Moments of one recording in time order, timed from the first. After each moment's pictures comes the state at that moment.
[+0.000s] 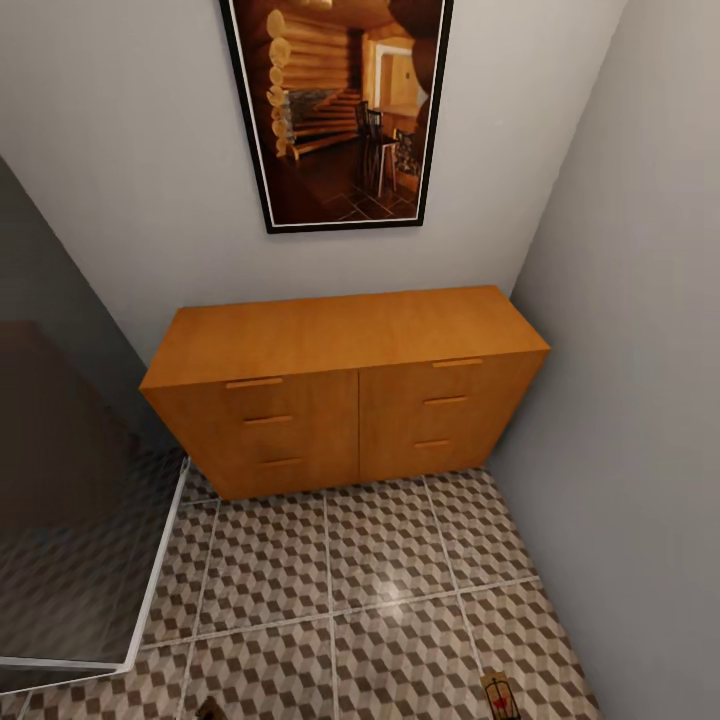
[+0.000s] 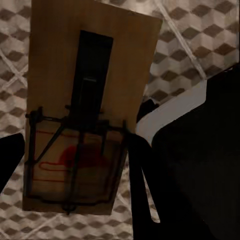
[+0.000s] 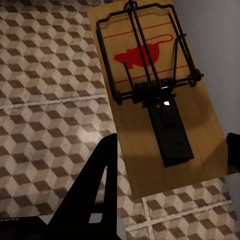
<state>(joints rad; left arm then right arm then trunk) -0.40 0.13 -0.94 -0.04 0.46 -0.23 -0.07 -0.24 0.07 0.16 -0.02 0.03 -0.87 -0.35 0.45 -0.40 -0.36</state>
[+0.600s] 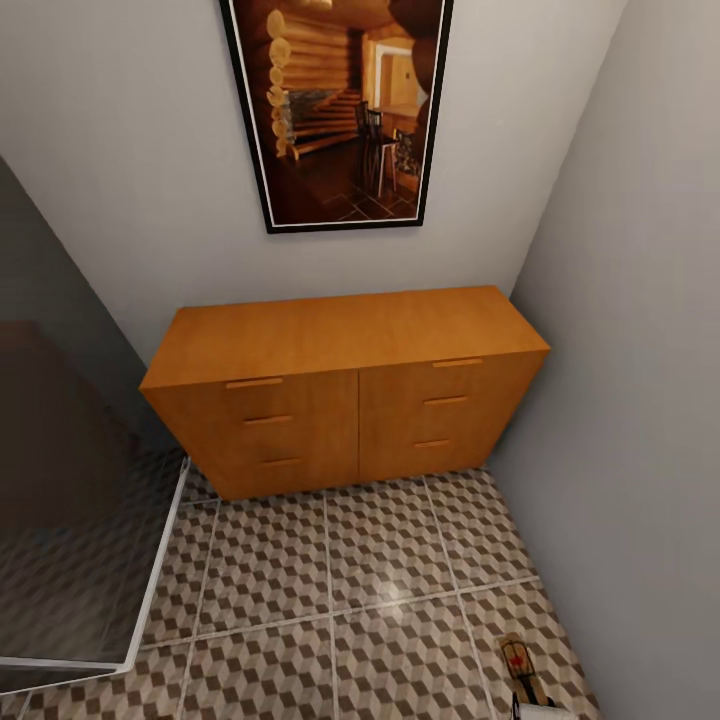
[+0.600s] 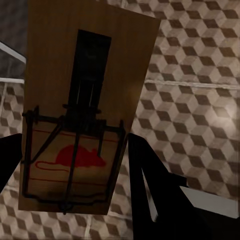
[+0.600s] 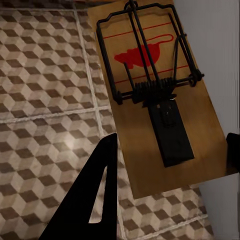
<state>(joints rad) -0.30 0.00 -0.94 0.07 1.14 -0.70 0.19 -0.24 0.00 0.14 -0.24 0.01 -0.66 -0.36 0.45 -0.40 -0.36</state>
